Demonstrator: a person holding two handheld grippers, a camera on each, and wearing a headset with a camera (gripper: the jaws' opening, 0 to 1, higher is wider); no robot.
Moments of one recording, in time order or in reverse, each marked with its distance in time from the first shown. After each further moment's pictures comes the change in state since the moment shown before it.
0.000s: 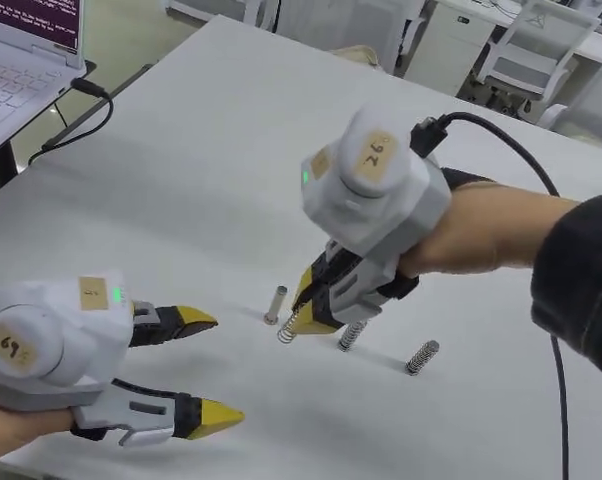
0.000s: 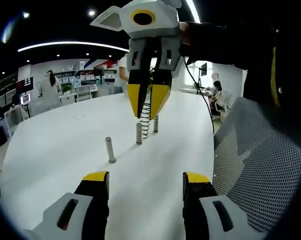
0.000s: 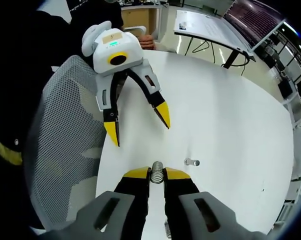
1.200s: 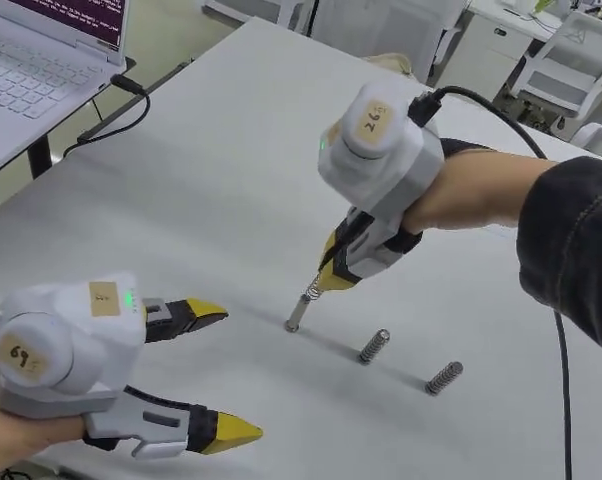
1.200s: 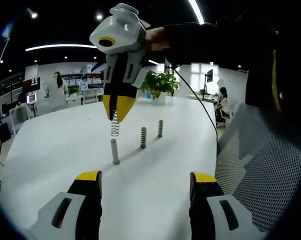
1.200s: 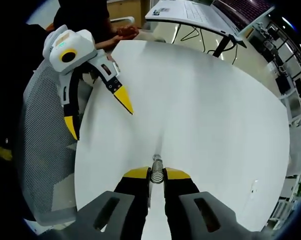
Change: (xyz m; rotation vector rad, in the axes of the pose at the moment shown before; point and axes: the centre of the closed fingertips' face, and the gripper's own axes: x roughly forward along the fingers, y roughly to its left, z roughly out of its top) left arm -0.005 0.002 0.003 -0.029 -0.049 0.038; right arm 0.013 -0.061 -0.005 0.008 0.097 -0.035
